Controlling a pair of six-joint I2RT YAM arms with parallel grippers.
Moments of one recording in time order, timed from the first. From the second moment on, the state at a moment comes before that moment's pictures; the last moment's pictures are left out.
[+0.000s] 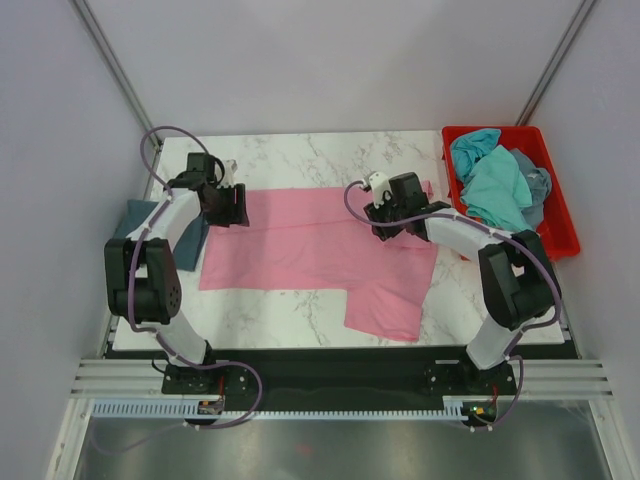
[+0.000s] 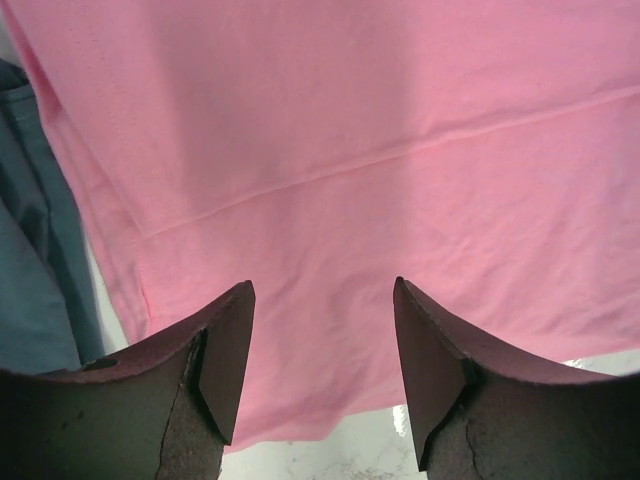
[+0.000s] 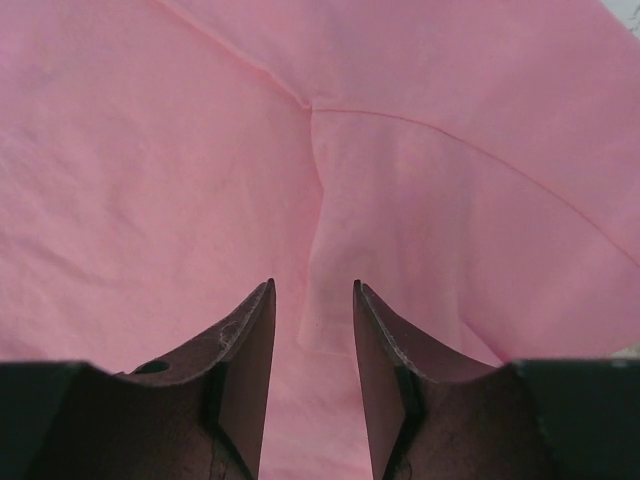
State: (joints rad) left arm -0.02 1.70 1.26 -0.63 0.20 -0.01; right arm 0.40 1.69 1.07 -0.19 -0.19 -0.23
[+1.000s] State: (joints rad) left arm -0.03 1.73 1.27 -0.63 0.22 -0.03; right arm 0.43 1.83 1.13 -0.20 -0.01 -0.32
